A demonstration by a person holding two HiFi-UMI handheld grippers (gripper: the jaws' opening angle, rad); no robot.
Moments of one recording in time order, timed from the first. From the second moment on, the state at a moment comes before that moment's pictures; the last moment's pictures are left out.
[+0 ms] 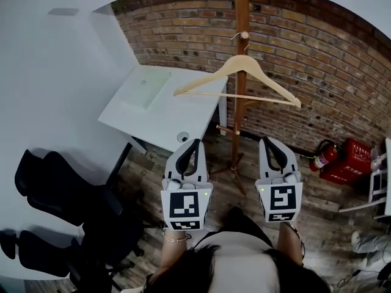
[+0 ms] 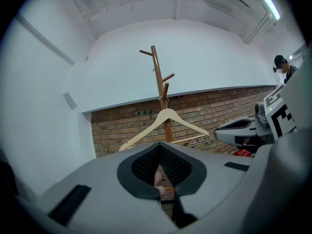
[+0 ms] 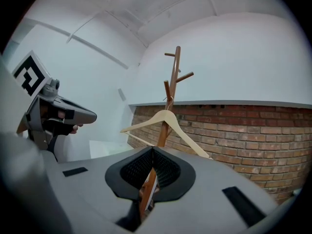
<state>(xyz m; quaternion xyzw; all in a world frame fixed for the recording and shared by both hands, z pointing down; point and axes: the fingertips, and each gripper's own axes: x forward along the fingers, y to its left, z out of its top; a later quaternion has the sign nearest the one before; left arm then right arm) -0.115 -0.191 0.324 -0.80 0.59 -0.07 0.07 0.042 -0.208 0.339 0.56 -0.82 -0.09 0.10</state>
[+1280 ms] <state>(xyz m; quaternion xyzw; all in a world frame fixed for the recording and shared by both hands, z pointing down) -0.100 -0.074 0.353 -0.82 0.56 -0.08 0.03 0.058 -0.086 0.362 0.59 -0.80 -0.01 0.05</state>
